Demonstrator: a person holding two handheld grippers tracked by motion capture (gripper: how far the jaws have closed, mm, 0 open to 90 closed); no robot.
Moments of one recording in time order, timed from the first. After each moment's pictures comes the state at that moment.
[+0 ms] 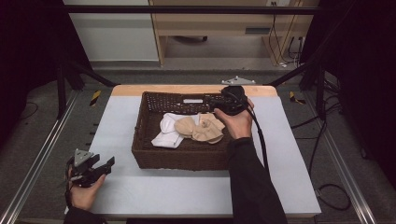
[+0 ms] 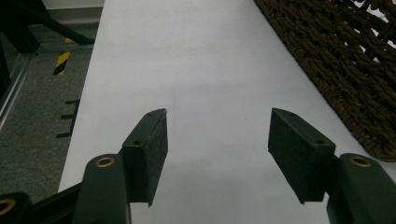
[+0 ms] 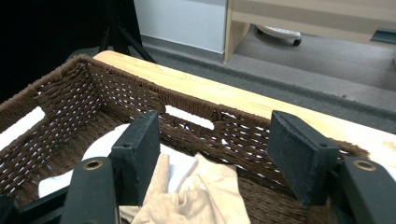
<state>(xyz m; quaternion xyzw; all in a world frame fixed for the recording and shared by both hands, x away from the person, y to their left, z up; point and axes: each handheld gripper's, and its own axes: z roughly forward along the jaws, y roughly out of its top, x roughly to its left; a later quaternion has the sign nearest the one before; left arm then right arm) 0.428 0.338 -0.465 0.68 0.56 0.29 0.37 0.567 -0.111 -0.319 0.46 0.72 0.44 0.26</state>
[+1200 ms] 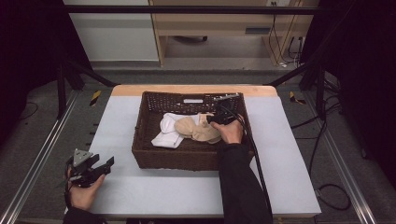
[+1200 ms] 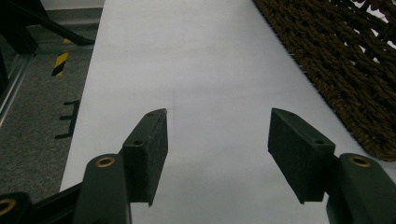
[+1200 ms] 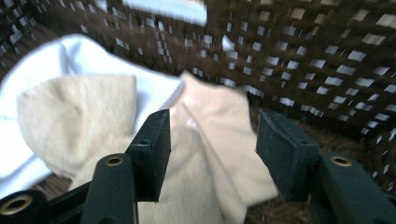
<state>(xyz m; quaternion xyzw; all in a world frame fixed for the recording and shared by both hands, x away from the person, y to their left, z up) 0.428 0.339 -0.464 0.68 0.56 0.28 0.37 0.609 -0.103 -0.416 0.51 0.77 0.34 0.18</state>
